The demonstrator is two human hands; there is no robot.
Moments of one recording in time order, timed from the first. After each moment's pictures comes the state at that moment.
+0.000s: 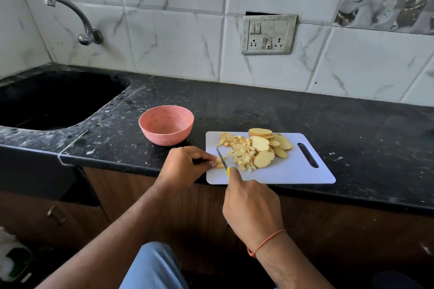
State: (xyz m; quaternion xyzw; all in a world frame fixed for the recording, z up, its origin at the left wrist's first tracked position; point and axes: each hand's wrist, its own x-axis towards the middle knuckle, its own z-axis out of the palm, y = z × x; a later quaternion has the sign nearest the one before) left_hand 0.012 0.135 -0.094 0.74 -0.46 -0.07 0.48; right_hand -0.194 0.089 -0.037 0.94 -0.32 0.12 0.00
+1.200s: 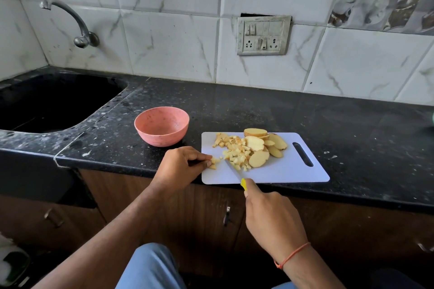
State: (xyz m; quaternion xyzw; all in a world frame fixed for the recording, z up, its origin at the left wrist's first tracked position) left_hand 0.009 0.137 -0.090 0.74 -0.47 -0.06 0.47; right_hand -0.243 0.065 -0.051 0.94 -0.32 0.12 -0.03
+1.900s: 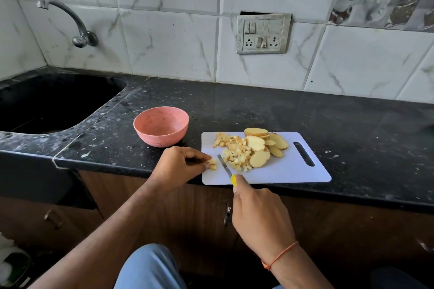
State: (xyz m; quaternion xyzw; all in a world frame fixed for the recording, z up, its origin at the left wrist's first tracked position) left_hand 0.015 0.139 -0.082 0.74 -0.46 -0.13 0.48; right_hand -0.225 0.081 -0.044 0.93 -0.31 0.16 -0.10
